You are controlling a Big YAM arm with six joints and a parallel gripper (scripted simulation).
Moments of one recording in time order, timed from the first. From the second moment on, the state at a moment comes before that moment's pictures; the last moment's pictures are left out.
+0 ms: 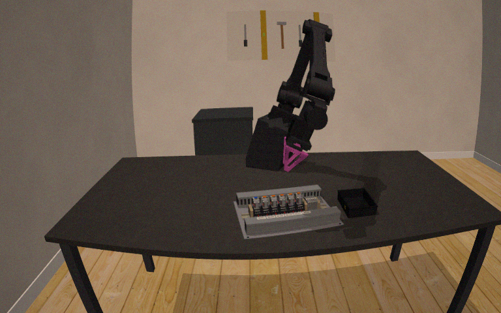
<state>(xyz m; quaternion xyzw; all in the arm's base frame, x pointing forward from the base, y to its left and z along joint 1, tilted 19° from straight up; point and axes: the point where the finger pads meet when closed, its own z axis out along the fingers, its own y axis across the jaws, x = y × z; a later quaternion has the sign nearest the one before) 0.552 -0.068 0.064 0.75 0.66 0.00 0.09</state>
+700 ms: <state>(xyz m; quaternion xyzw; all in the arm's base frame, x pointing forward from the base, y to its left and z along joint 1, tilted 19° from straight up) 0.509 -0.119 -0.020 0.68 0.72 0.13 -0.04</state>
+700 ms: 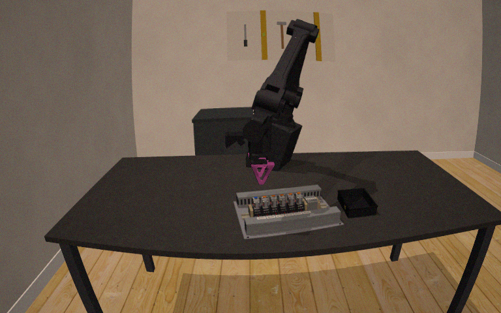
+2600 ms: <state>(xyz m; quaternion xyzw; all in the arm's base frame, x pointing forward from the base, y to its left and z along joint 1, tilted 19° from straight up) 0.509 -0.119 -0.020 0.66 0.74 0.16 -0.04</state>
